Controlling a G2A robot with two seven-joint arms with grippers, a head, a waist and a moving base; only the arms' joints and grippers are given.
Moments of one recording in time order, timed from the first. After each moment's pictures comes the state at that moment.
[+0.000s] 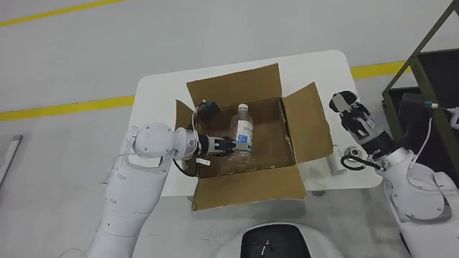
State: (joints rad) left arm 0.75 -1.15 -1.11 -1.53 0.19 0.24 -1.36; right arm -1.45 -1.24 1.58 -1.93 -0.45 -0.40 0.19
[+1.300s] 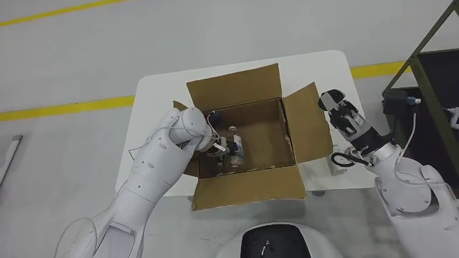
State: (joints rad) left arm 0.46 -1.23 -0.72 -1.08 0.29 0.45 -1.37; right arm -1.39 -1.24 1.52 -1.89 -0.47 -0.40 0.19
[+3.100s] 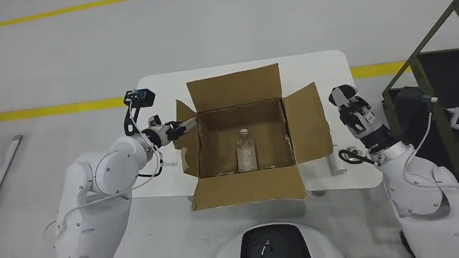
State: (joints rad) left arm 1.01 -1.01 -1.43 -2.00 0.75 0.25 -1.15; right arm -1.42 -1.22 1.58 -1.96 -0.61 -0.33 0.15
